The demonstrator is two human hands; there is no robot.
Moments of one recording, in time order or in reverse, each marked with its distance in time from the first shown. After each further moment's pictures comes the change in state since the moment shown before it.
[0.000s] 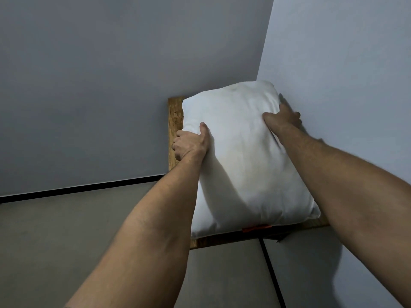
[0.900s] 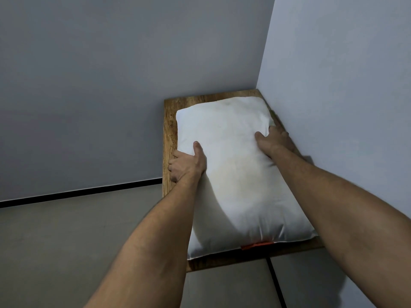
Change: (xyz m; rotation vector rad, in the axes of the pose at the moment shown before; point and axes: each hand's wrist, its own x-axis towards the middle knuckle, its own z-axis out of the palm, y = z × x) left_hand 0.024 -0.030 0.051 0.100 -0.040 -0.087; right_hand 0.043 0.043 0.061 -0.226 -0.093 -0.024
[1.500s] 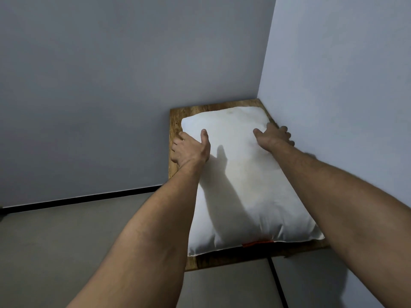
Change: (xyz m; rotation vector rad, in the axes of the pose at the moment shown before) left_hand -0.006 0.033 -0.039 0.080 0.170 0.278; right_hand -0.020 -0.032 -0.034 -0.147 -0.018 -0.045
